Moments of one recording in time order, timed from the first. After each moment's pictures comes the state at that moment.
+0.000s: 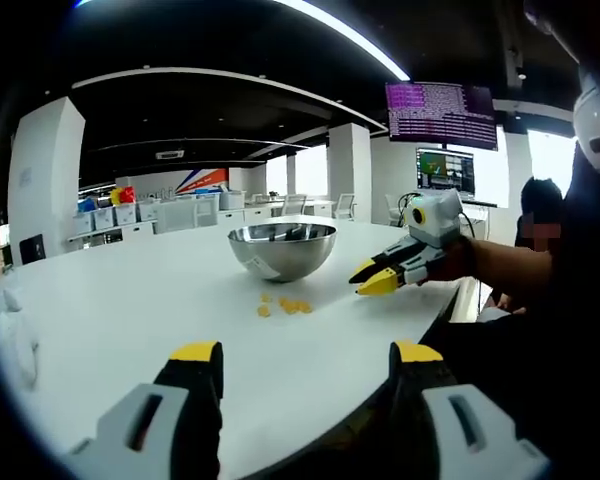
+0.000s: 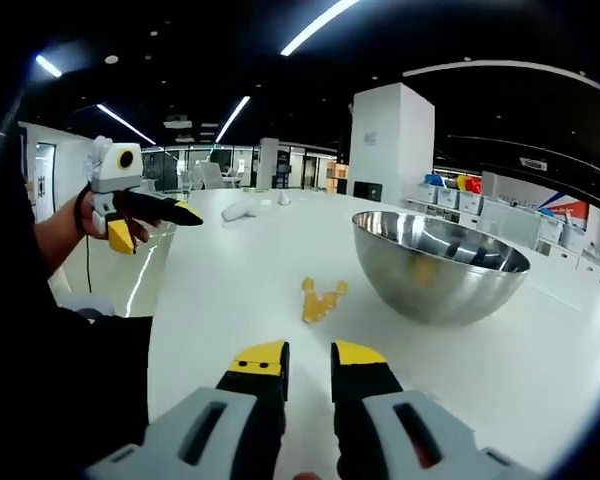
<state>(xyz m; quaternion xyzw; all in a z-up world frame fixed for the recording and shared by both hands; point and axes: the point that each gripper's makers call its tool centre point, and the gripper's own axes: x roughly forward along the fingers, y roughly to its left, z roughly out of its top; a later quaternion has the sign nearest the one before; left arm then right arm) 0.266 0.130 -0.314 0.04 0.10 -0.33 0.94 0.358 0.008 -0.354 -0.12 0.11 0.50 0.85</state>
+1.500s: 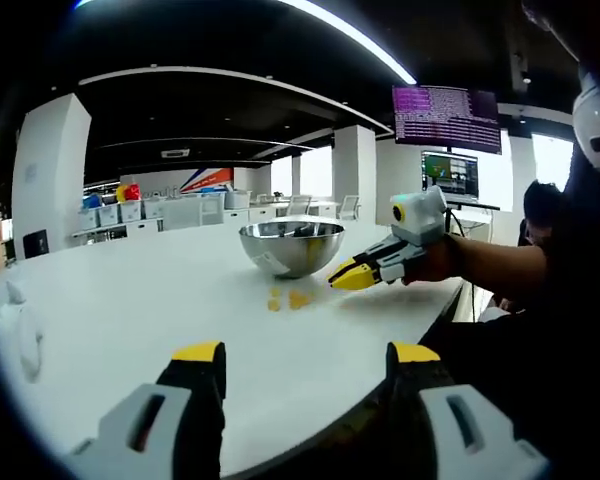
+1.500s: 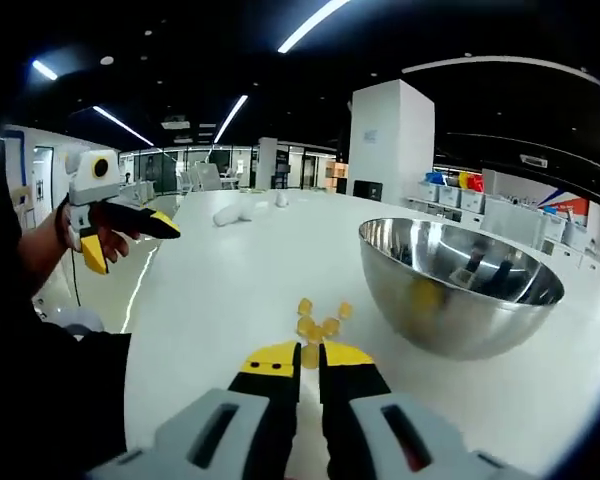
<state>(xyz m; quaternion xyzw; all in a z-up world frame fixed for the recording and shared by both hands) 0.271 0.138 -0.316 0.03 0.10 -0.32 0.94 0.372 0.011 -0.342 -0.11 0.10 0.50 0.86</state>
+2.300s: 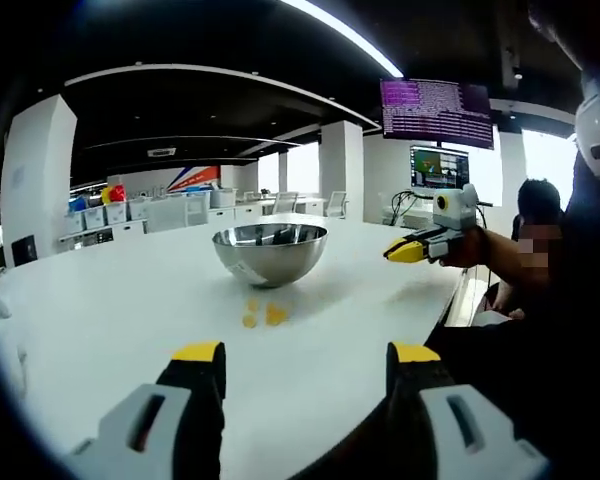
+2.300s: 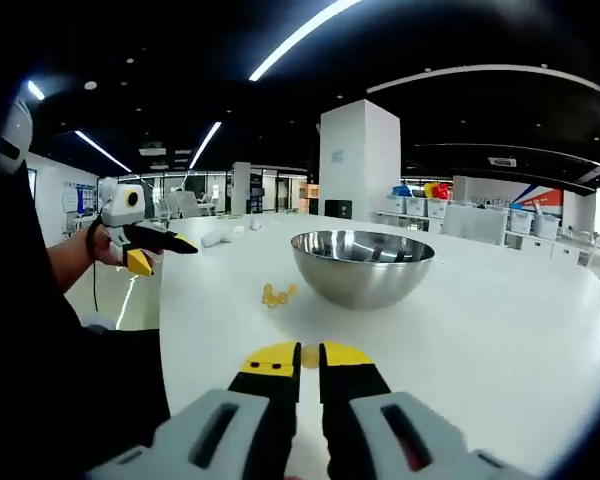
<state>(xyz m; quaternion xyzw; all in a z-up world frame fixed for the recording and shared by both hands) 0.287 0.103 -0.313 0.04 0.11 -0.35 0.93 0.342 -0.112 -0.321 -0.06 0.08 0.45 0.89</state>
